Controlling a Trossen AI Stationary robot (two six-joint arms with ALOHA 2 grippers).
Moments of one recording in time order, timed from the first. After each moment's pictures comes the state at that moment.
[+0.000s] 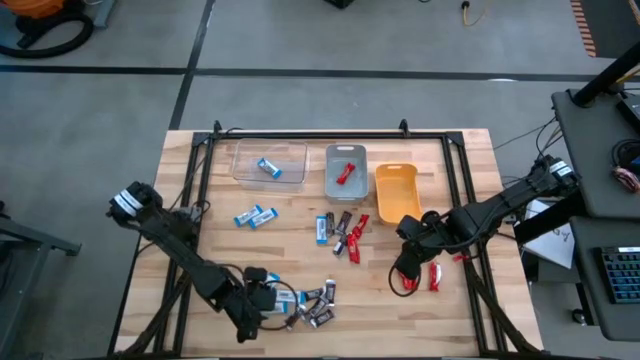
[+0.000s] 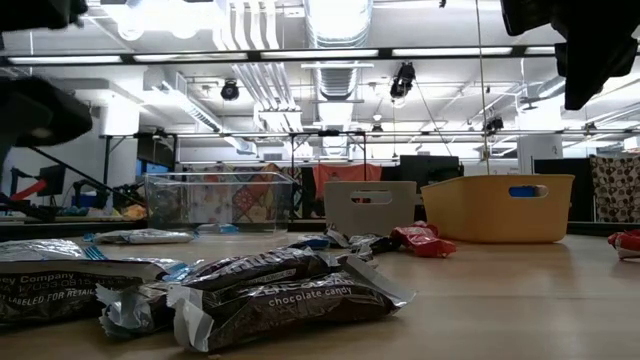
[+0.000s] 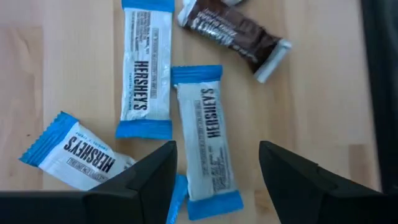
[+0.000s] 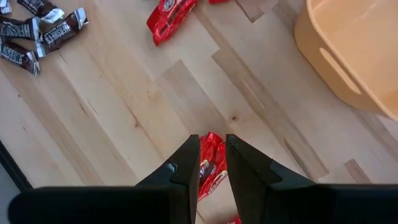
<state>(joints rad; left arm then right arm) -0.78 1.68 0.93 -0.38 -0.18 -0.72 0.45 1.28 1.03 -1.00 0.13 1.08</state>
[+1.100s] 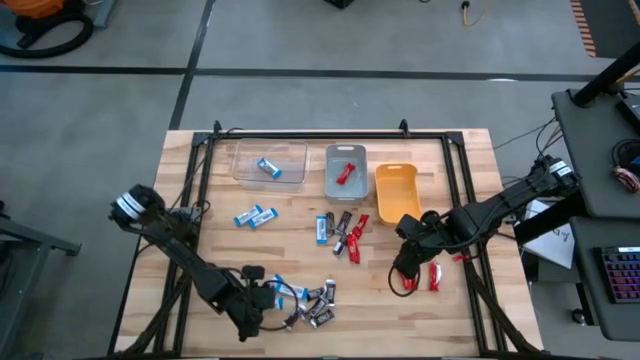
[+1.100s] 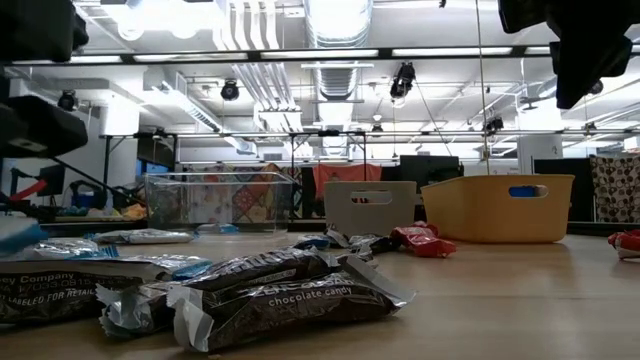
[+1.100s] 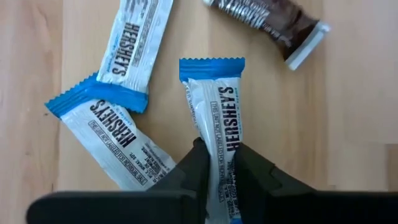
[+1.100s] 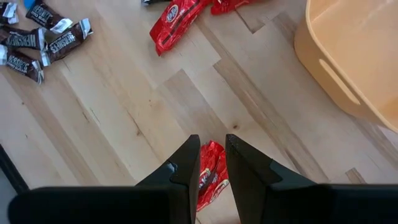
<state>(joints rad) -0.78 1.70 0.94 -0.43 -0.21 -0.77 0.45 1.28 1.03 -0.99 0.16 1.07</state>
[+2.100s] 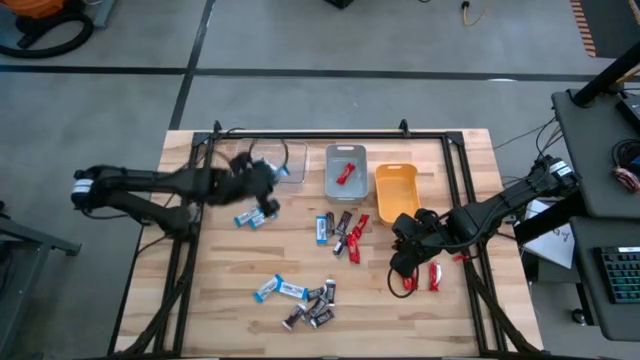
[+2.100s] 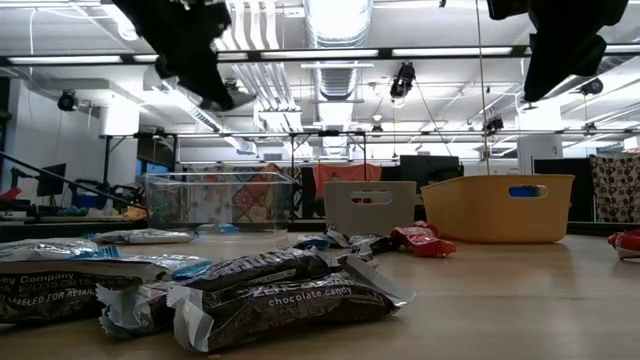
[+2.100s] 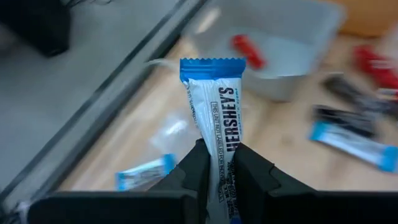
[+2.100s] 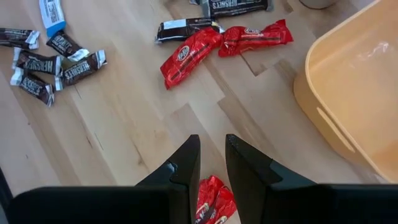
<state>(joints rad) 0.07 1.16 0.93 -0.61 -0.53 -0.24 0.45 1.28 1.03 -0.91 0.27 0.98</state>
